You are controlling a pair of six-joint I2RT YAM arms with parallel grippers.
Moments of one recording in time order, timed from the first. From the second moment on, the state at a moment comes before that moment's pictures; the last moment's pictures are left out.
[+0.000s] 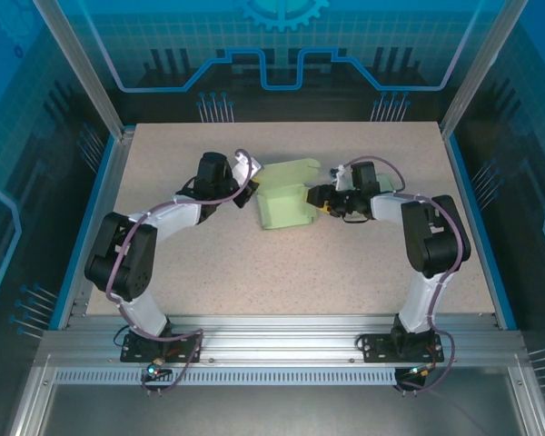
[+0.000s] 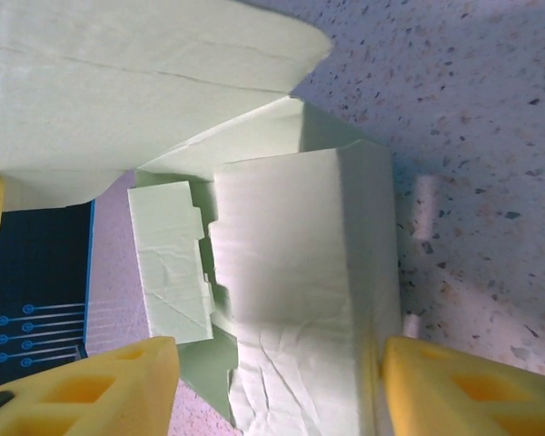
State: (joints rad) left arm -0.31 1.72 1.03 0.14 0.34 0.36; right arm 0.21 1.90 1.04 0.05 -0.76 0.56
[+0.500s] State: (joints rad) left arm -0.31 1.72 1.00 0.21 0.30 0.35; right arm 0.32 1.94 1.26 -0.29 -0.41 0.43
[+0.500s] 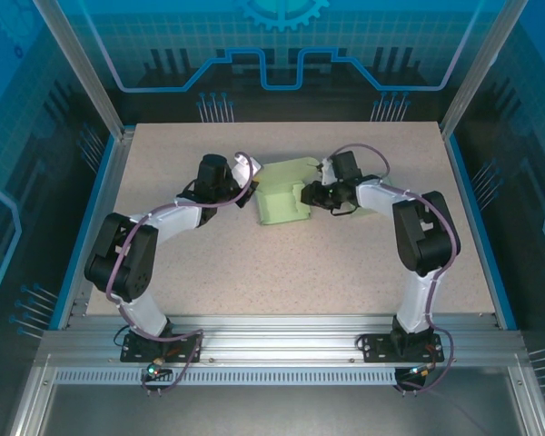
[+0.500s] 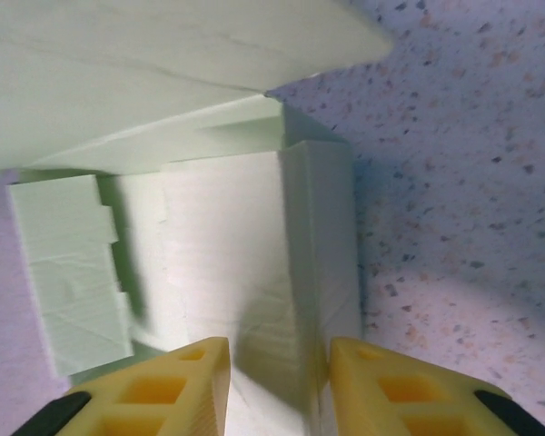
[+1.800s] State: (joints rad) left arm -0.29 1.76 1.03 0.15 0.36 0.26; right arm 0.62 2.21 1.63 -0.67 0.58 0.19
